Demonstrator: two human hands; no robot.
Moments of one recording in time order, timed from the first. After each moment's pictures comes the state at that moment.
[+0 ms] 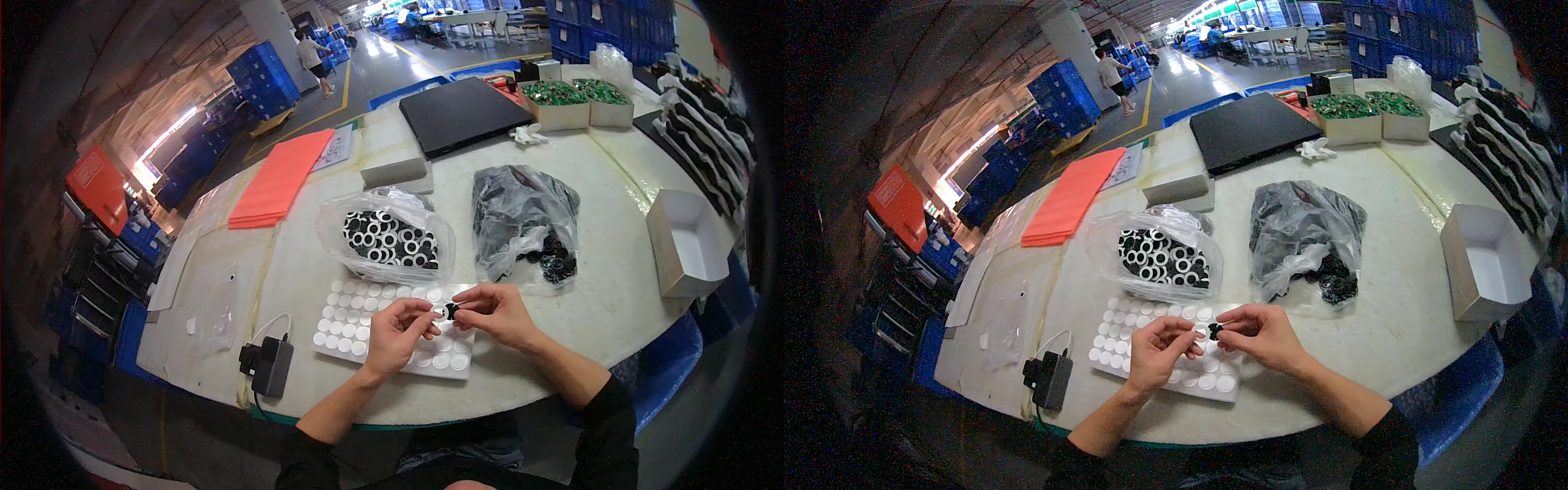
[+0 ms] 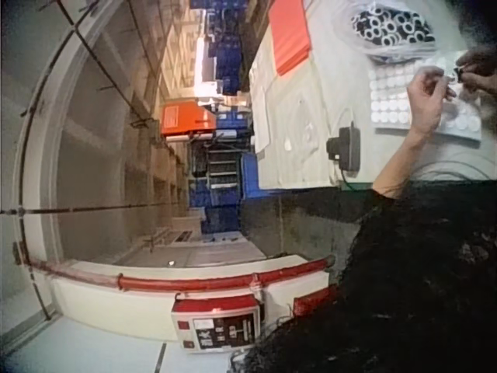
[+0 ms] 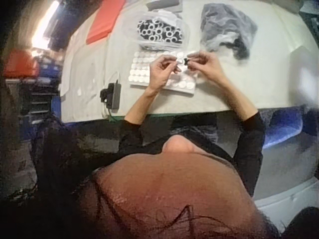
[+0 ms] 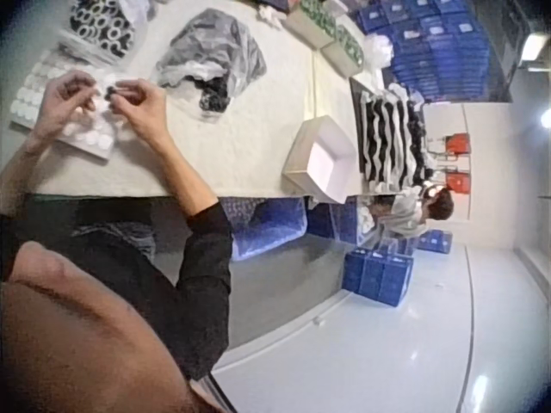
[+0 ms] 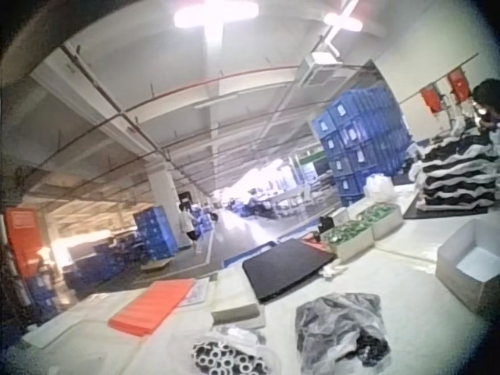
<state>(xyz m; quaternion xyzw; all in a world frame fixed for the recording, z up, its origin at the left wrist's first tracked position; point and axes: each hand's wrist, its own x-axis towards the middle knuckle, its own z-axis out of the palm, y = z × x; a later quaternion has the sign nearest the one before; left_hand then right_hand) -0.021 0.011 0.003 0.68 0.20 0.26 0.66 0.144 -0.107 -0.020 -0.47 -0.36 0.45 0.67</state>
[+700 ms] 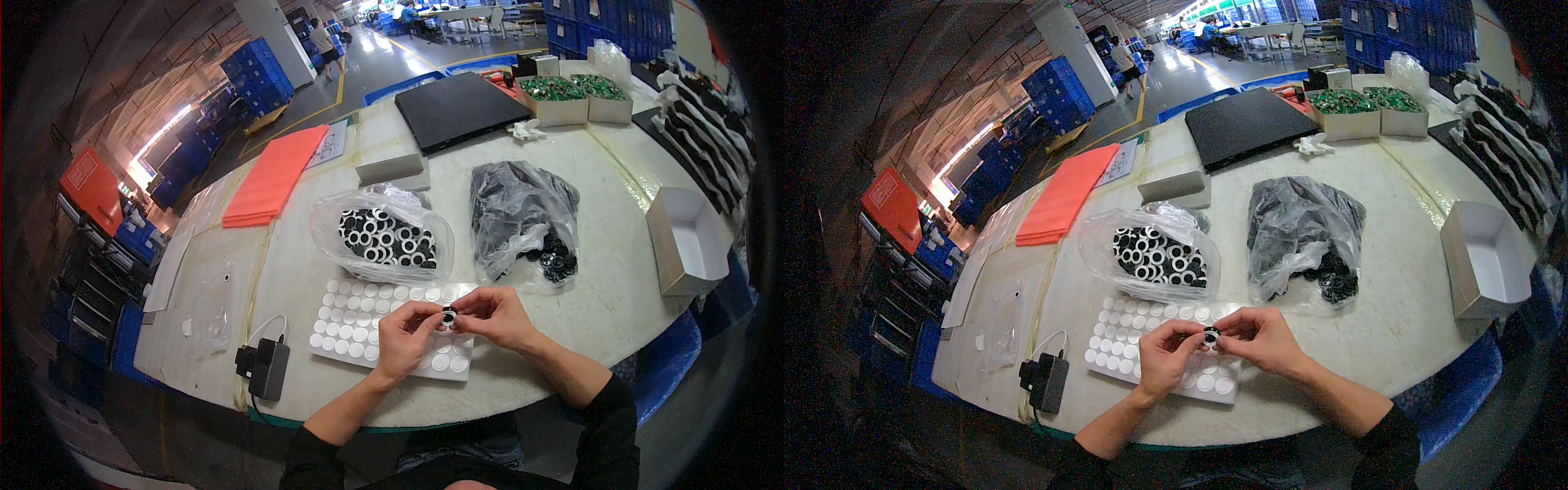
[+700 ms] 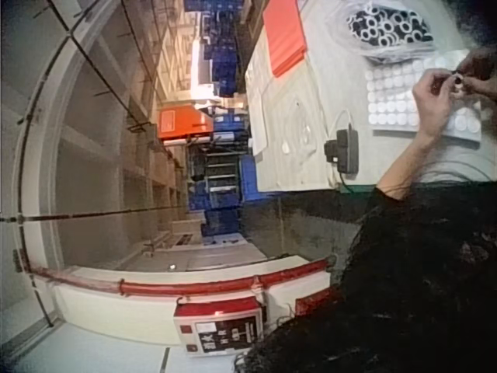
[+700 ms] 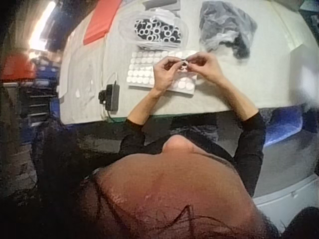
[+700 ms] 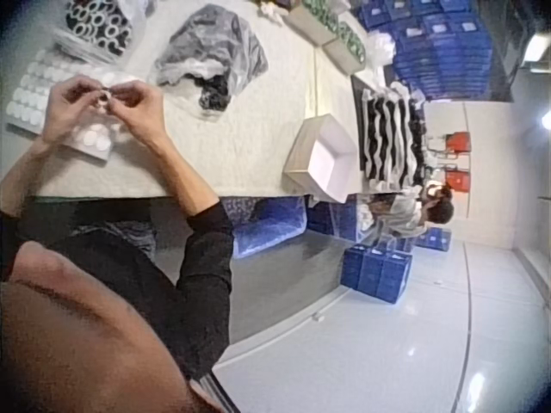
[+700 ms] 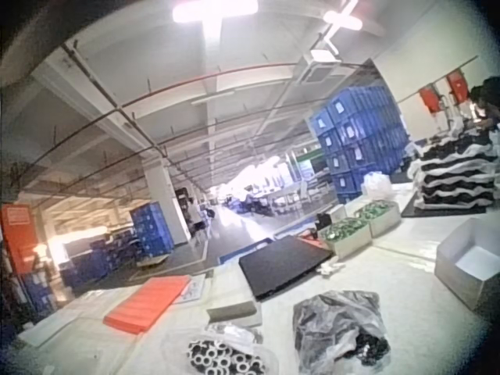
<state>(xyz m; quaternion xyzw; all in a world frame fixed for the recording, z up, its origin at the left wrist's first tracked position) -0.008 0.003 -0.015 0.69 0.17 0.31 0.63 0.146 -0.105 -0.033 -0.48 -0.38 0.45 0.65</state>
